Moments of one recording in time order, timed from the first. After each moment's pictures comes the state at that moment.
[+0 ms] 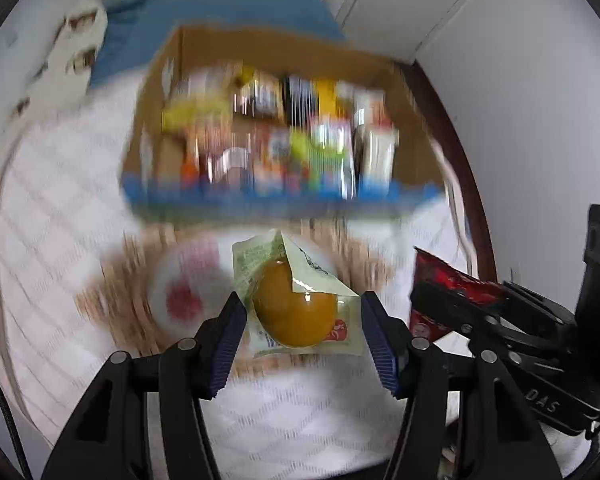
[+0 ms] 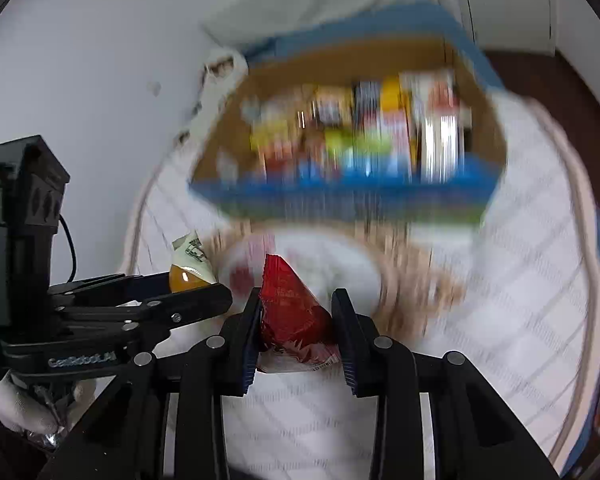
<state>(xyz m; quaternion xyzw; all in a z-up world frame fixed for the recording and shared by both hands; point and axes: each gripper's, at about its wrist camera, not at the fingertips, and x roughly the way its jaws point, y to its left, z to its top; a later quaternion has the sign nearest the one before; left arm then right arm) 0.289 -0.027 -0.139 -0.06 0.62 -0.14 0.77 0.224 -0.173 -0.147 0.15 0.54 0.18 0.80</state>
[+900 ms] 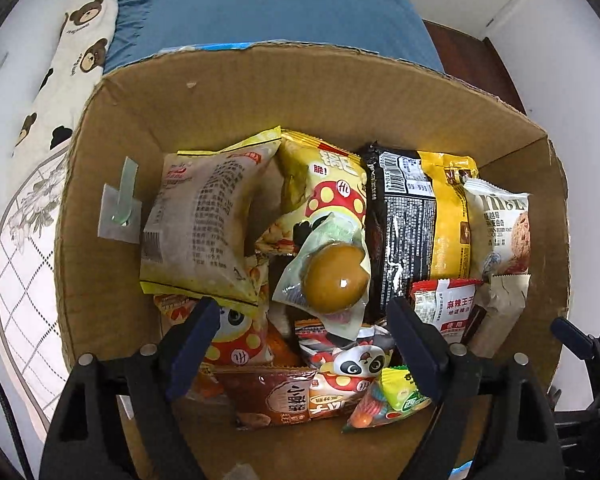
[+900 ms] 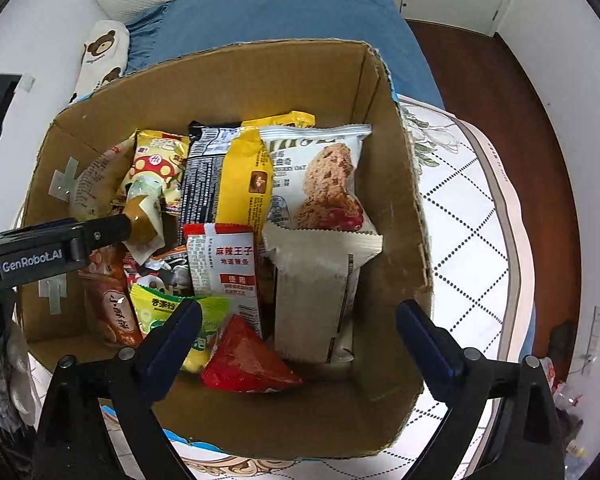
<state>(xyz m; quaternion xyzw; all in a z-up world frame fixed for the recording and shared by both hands) 0.499 -0.028 -0.263 -0.01 0.70 -0.04 0.71 0.416 -0.213 -0.244 0.06 0.66 0.02 0.75</state>
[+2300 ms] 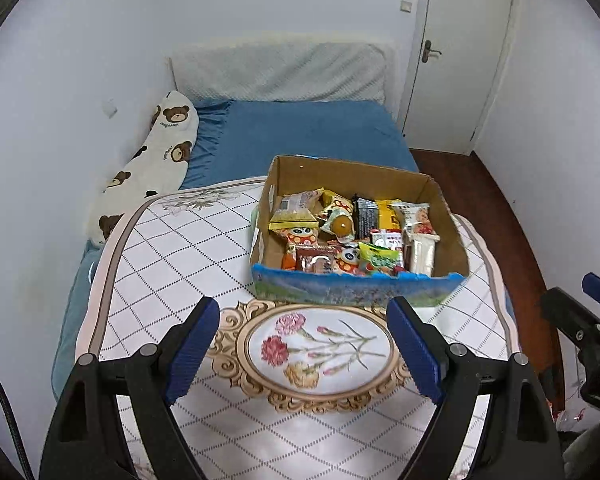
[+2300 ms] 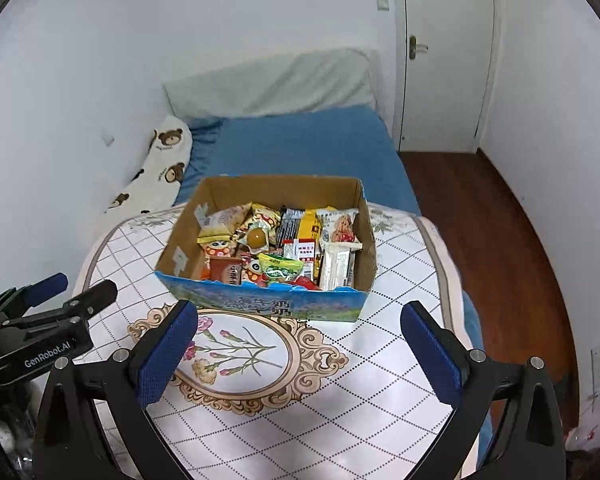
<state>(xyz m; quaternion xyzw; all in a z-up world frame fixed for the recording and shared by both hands) 0.206 0.014 -0.041 -0.01 0.46 0.00 0.89 0.149 -0.191 -0.013 0.04 0.43 0.05 0.90</state>
